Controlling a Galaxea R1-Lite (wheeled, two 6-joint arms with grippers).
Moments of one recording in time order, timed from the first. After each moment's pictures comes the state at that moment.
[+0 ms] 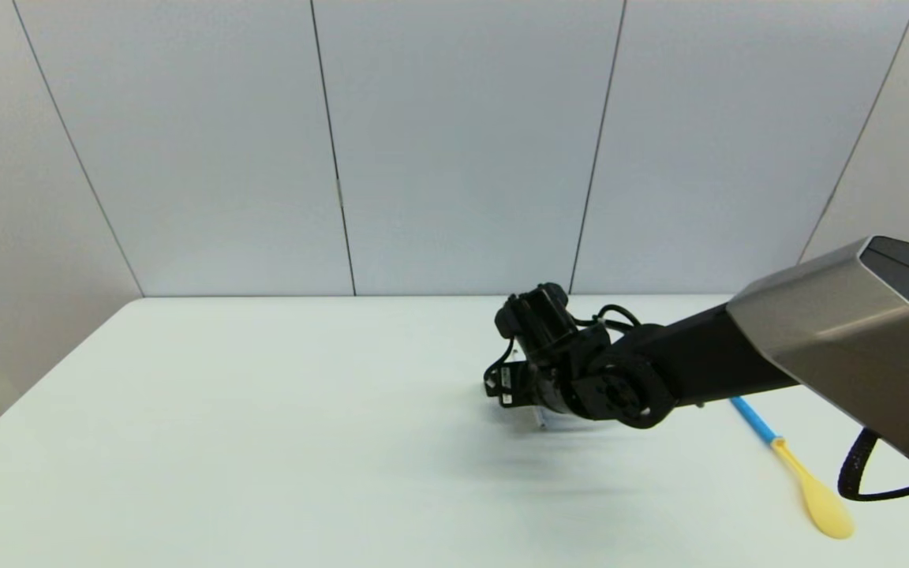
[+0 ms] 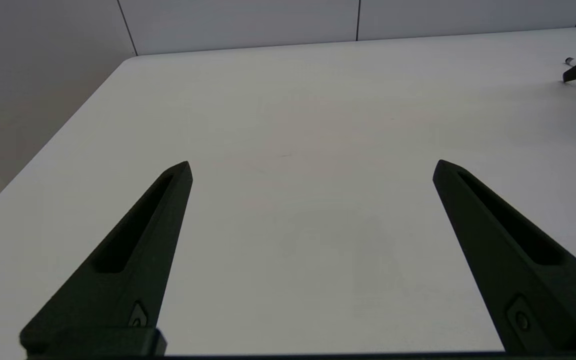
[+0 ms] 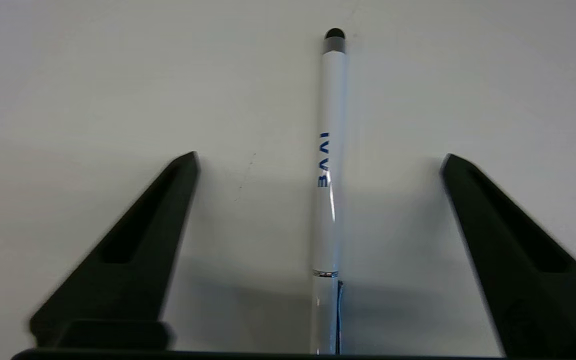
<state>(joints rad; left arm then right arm) -0.01 0.00 0.00 -0.01 -0.03 0.07 0.65 2.19 -1.27 -0.08 -0.33 0.38</state>
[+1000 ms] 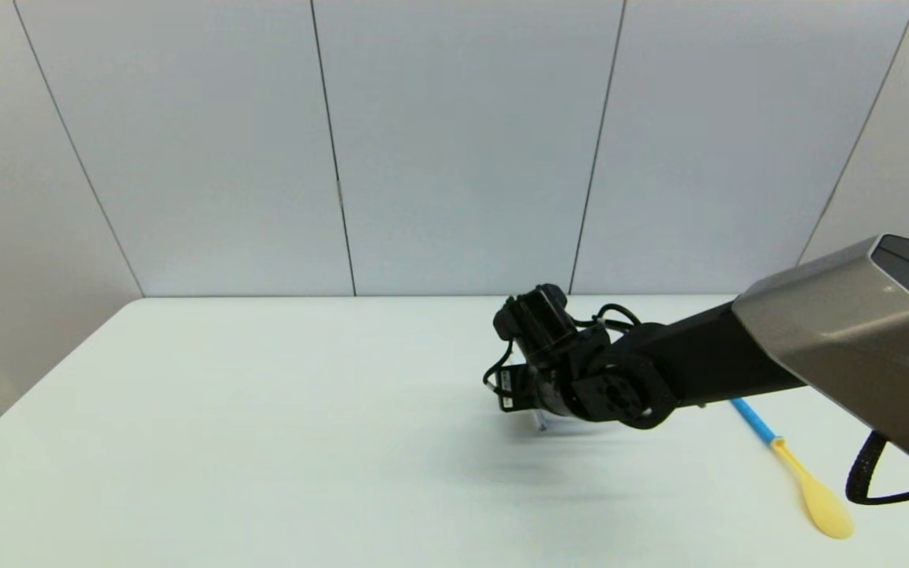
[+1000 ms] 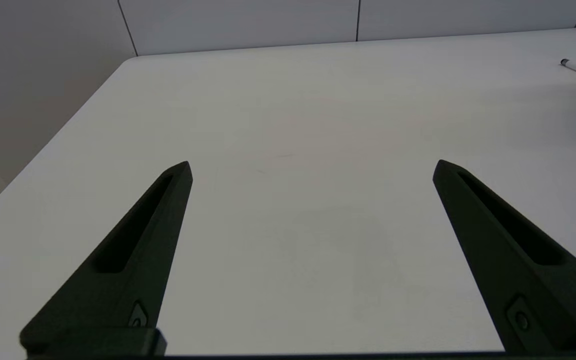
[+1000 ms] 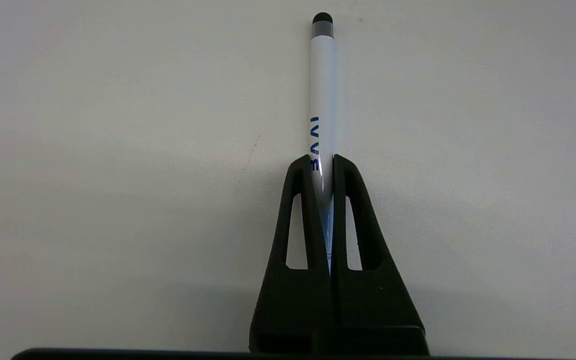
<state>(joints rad) -0.01 0.00 0.00 -0.01 -0.03 0.07 0.66 2.19 -1.27 -0.05 -0.34 0.37</state>
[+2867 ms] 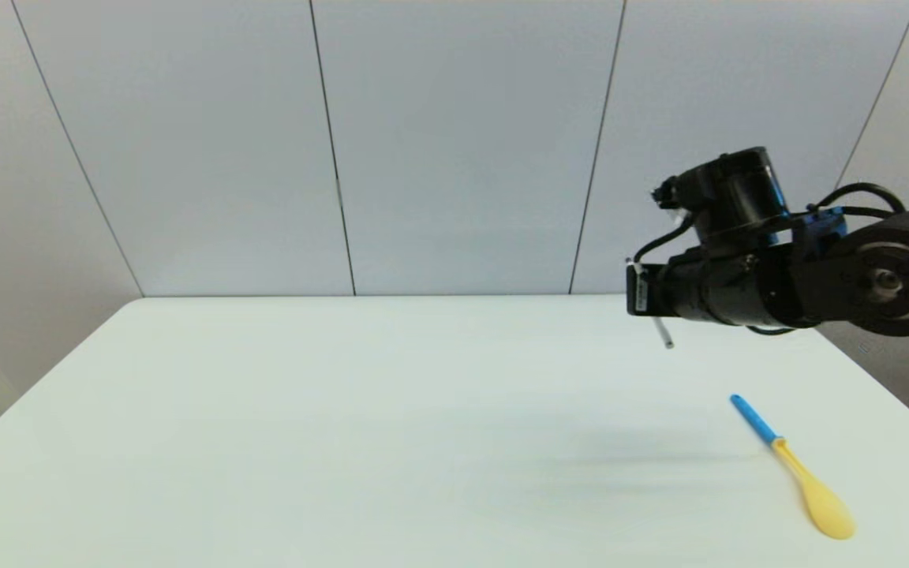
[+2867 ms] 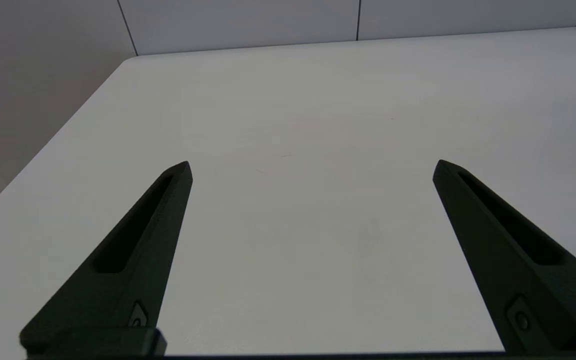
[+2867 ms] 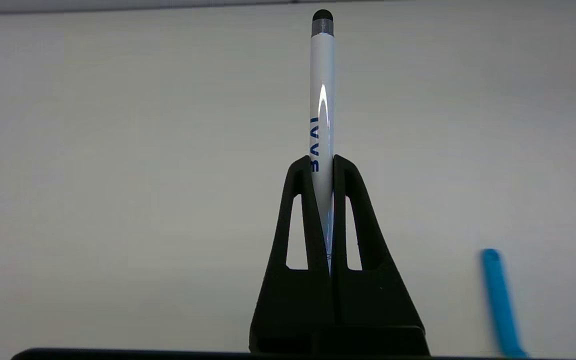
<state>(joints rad) -0.01 0.00 0.00 -0.01 -0.04 0.07 0.39 1.76 -1.22 0.08 -0.35 0.26</state>
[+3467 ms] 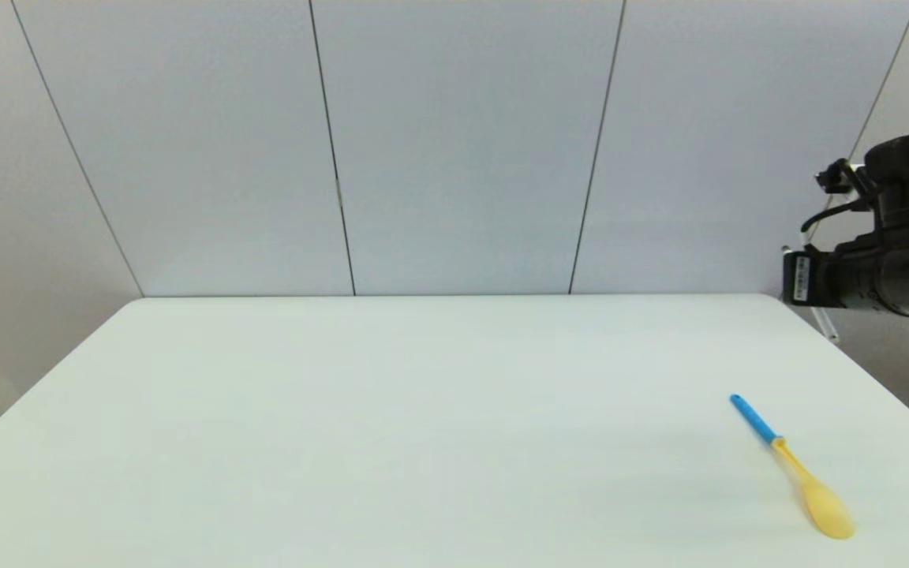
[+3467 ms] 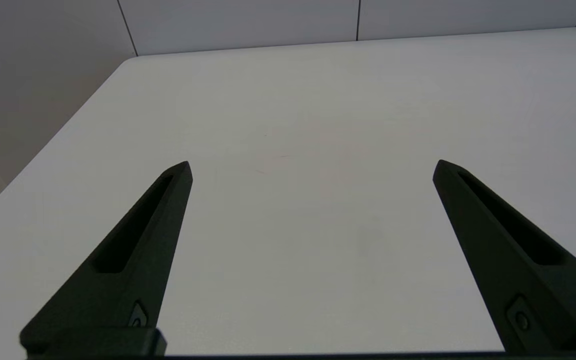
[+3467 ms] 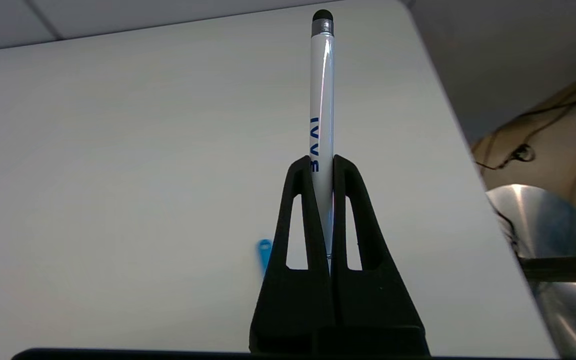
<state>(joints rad) -0.01 0.00 0.00 -0.01 -0.03 0.07 0.04 1.61 -1.10 0.08 -0.34 0.07</state>
